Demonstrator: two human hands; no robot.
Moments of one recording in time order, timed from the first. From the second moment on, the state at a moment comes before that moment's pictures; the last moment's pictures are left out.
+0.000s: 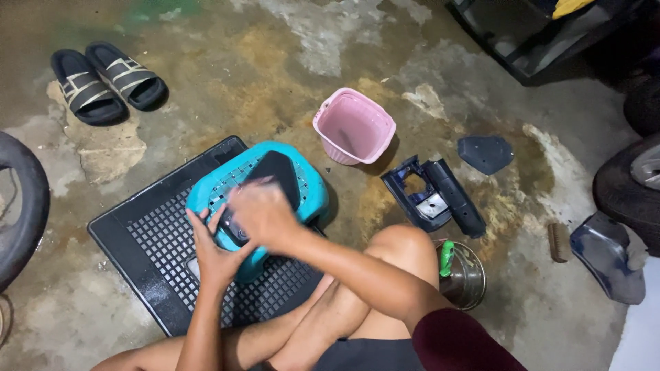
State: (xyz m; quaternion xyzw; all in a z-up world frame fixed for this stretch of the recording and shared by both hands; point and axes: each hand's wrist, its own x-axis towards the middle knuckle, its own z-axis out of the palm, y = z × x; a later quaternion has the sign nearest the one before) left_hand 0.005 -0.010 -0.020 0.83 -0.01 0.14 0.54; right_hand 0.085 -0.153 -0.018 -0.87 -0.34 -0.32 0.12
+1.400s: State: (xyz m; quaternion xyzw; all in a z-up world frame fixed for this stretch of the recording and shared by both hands) left_hand 0.007 -0.005 -0.020 0.84 -0.04 0.15 0.52; right_hand 0.088 -0.193 0.011 -0.93 -0.26 -0.21 0.16
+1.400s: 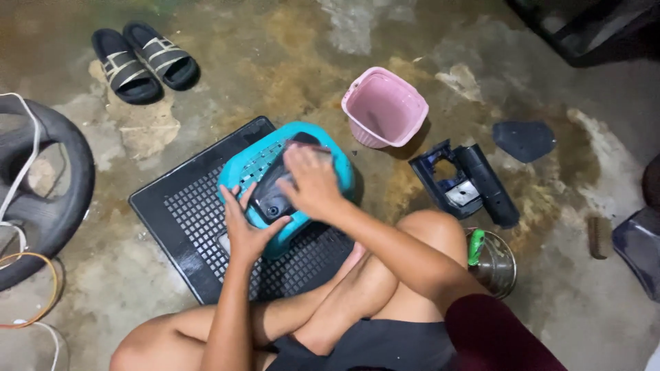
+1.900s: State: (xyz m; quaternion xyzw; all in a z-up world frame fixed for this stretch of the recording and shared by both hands) left_hand 0.007 -0.003 -0.022 0.85 -0.03 0.14 0.51; right_hand 0.068 -0.184 0.030 -0.94 -0.26 -0.18 0.14
